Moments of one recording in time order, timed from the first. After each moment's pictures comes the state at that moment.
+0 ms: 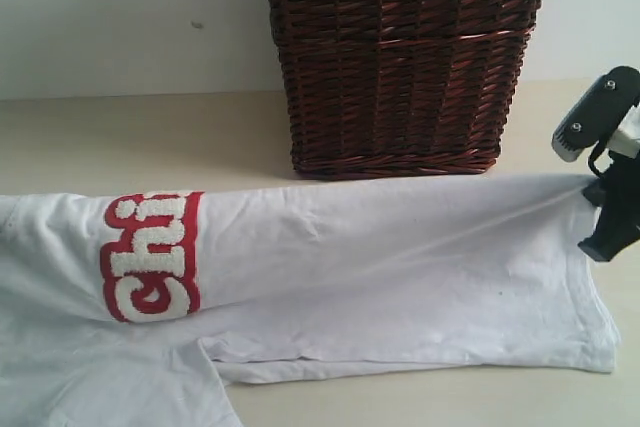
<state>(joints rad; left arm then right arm) 0.04 1.33 -0.47 -0.27 -0.11 0.97 0.05 1.47 -0.69 -0.02 0.23 -0.73</state>
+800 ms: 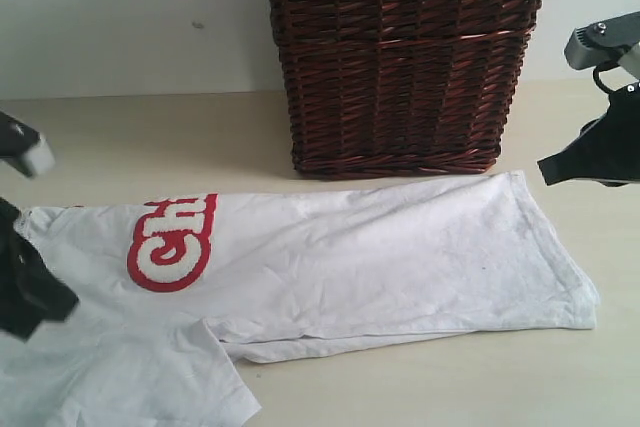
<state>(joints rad) -0.16 1.34 -0.73 -0.48 0.78 0.79 0.05 1.43 -0.81 0.41 0.45 -0.63</state>
